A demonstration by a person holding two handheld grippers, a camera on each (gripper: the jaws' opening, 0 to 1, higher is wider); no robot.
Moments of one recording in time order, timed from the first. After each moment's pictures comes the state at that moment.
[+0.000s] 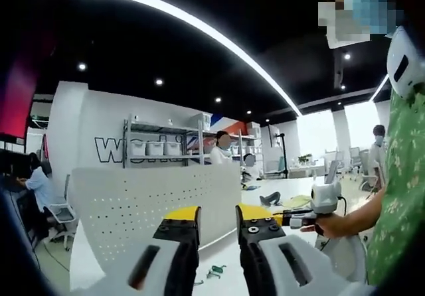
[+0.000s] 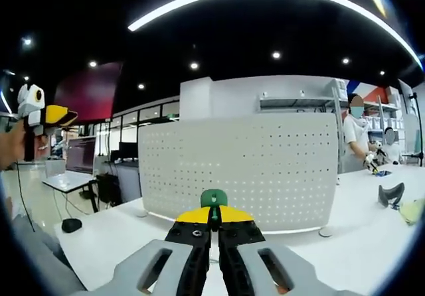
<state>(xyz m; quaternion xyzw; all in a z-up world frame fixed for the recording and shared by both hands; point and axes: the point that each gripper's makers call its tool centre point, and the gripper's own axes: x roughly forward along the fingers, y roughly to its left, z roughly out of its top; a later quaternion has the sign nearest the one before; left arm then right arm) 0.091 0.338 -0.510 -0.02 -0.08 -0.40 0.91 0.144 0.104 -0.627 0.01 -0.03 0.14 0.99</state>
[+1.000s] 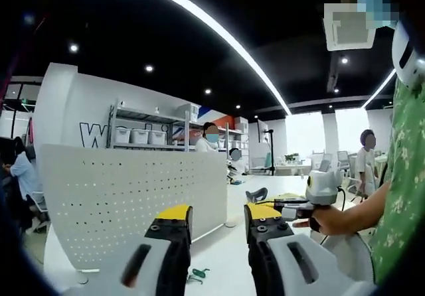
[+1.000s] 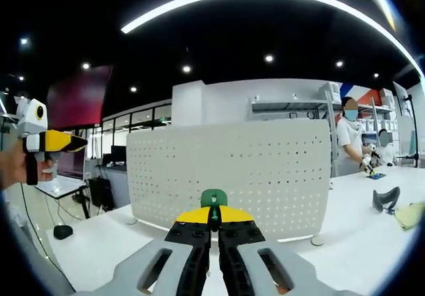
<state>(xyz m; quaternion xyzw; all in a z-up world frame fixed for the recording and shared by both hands) 0.135 0.274 -0.542 -0.03 -0.04 -0.44 0.90 0.164 0.082 -0.604 0.01 -0.04 0.12 0.99</state>
